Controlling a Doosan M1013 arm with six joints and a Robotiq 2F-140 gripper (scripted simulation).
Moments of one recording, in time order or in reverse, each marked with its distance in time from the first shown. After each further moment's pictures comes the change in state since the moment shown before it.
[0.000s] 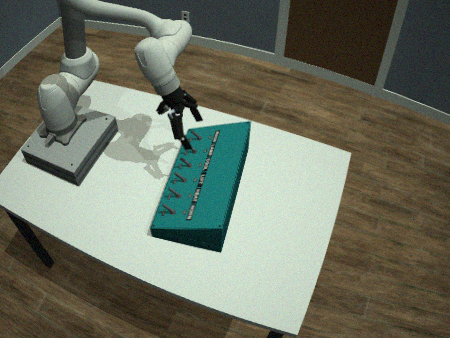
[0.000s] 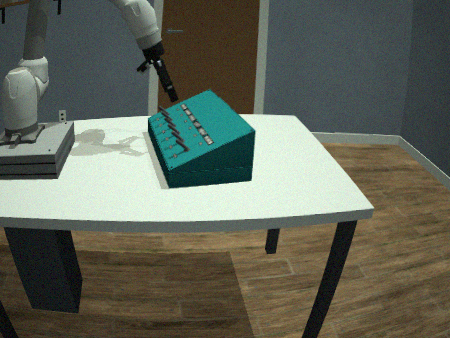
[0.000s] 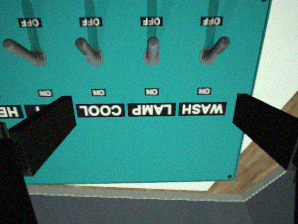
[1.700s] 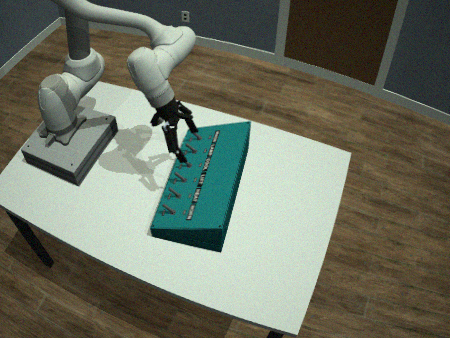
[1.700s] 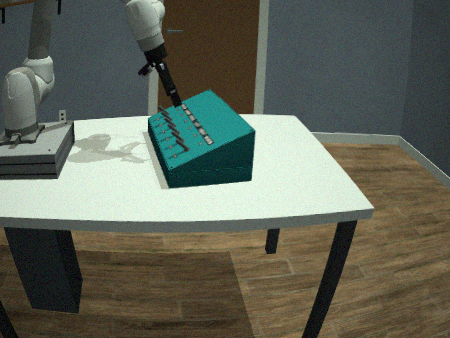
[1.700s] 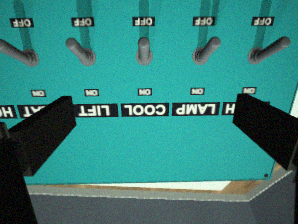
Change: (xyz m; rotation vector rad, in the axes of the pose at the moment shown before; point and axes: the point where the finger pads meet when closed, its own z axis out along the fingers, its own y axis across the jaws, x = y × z) arm 0.000 -0.063 0.000 -0.001 0.000 0.000
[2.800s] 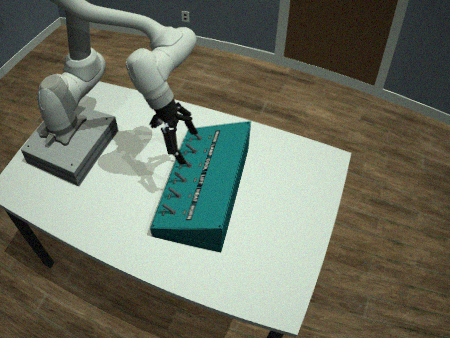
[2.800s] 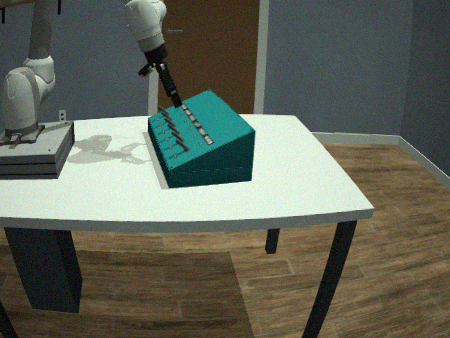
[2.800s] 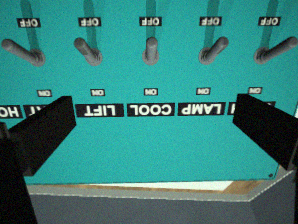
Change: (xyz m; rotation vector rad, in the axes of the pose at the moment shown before) arm 0.000 -0.008 0.000 0.000 0.000 0.000
